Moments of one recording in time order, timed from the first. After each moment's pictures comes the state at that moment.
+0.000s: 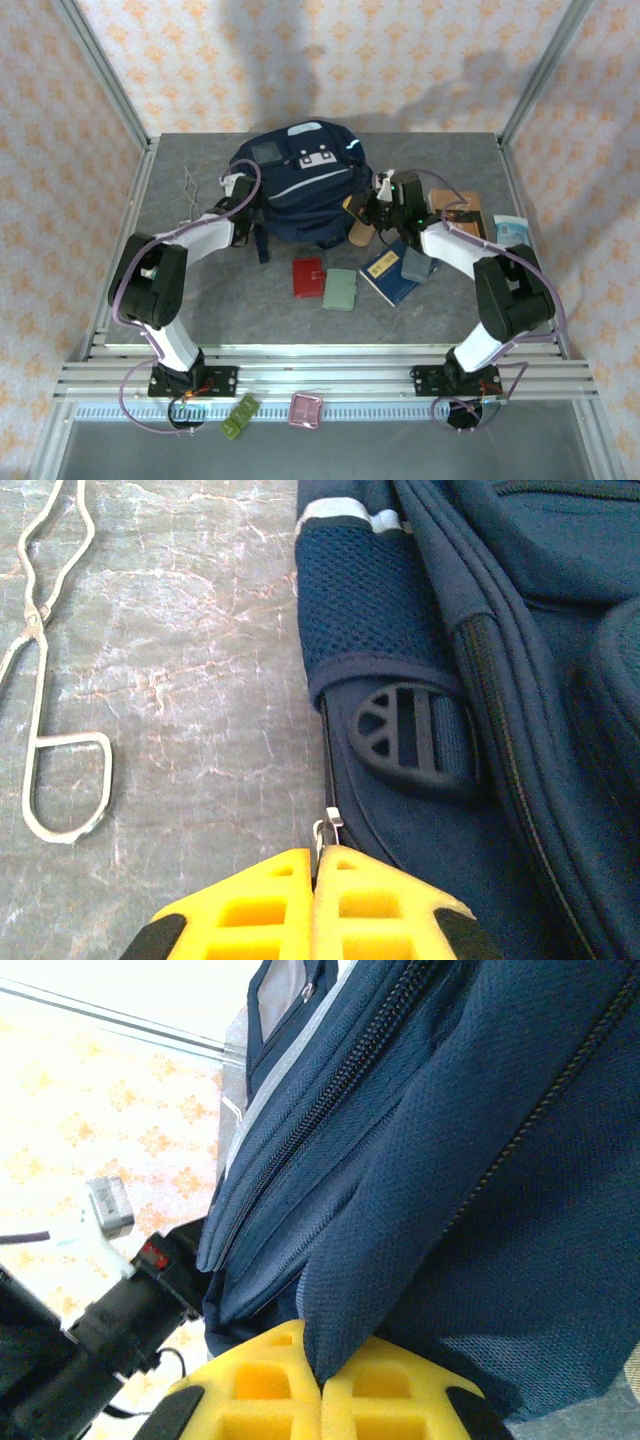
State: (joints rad) left arm -0.26 1.73 1.04 -0.16 -0.43 -0.49; right arm 0.37 1.61 0.94 0.17 -0.52 0.94
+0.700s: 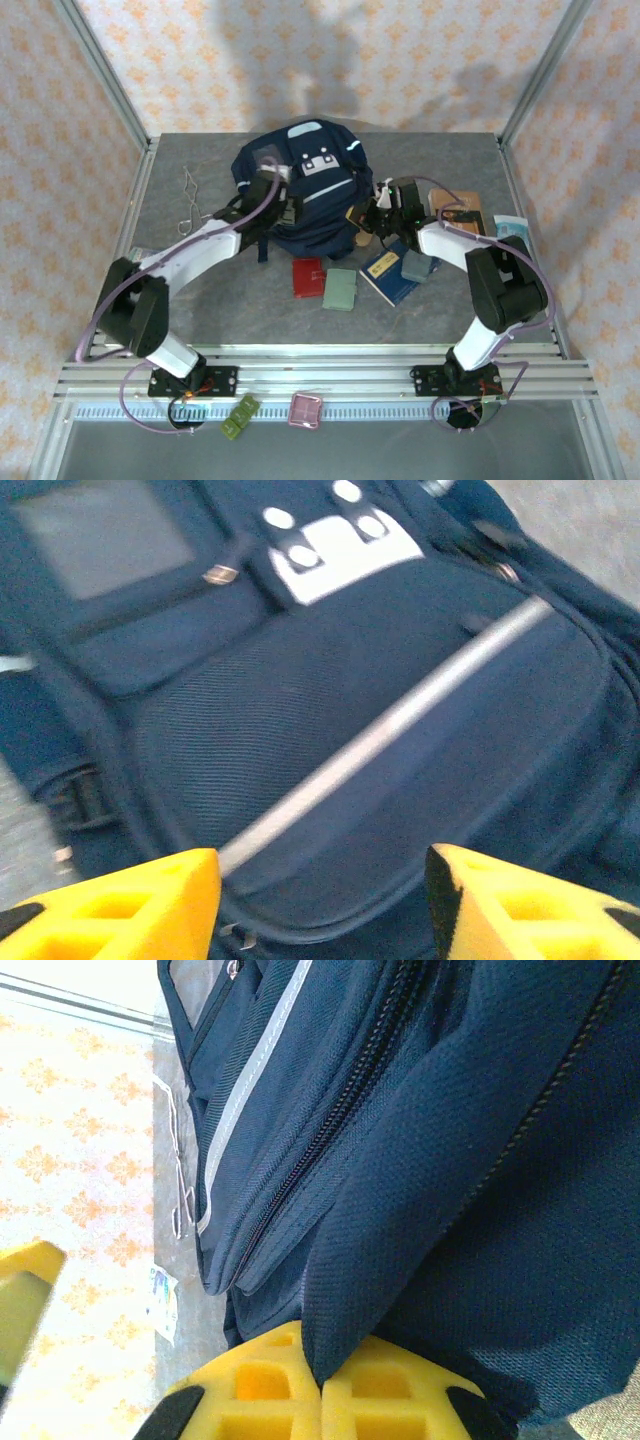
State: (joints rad) left arm -0.49 1.59 1.12 -0.23 -0.17 -0.30; right arm 0.36 1.67 0.93 0.11 -0.52 0.87
